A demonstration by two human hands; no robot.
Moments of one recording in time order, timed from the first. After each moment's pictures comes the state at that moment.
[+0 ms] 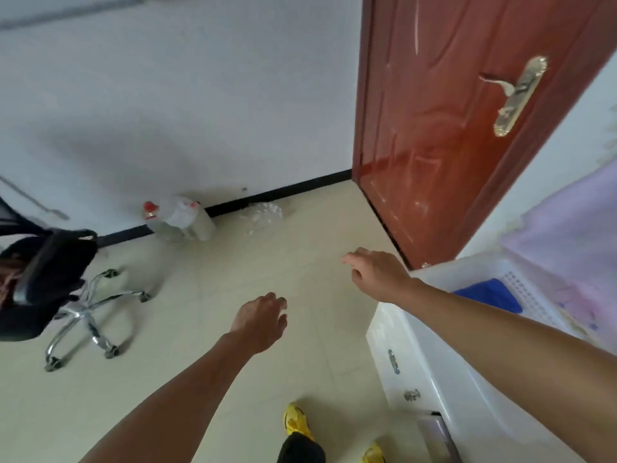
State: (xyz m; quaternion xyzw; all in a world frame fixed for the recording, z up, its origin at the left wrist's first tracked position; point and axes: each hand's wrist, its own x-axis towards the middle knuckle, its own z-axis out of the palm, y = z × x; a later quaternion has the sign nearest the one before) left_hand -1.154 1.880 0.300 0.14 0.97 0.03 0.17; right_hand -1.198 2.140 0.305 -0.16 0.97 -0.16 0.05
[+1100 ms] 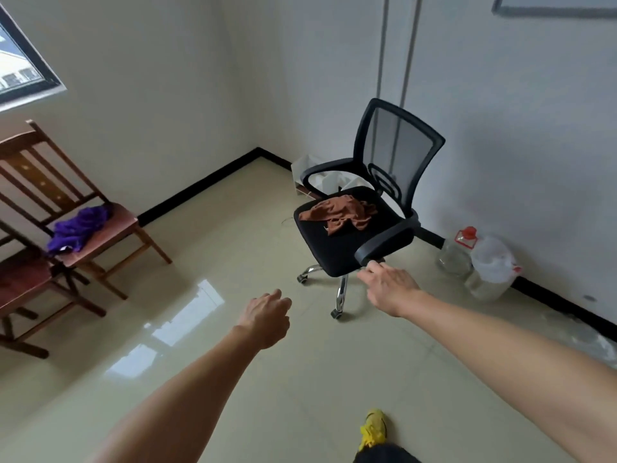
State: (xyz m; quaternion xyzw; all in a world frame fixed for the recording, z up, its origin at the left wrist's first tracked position) left_hand -1.044 1.191 0.325 -0.33 0.93 0.05 0.14; right_hand -1.287 1.304 0.297 -0.61 0.78 0.03 0.07
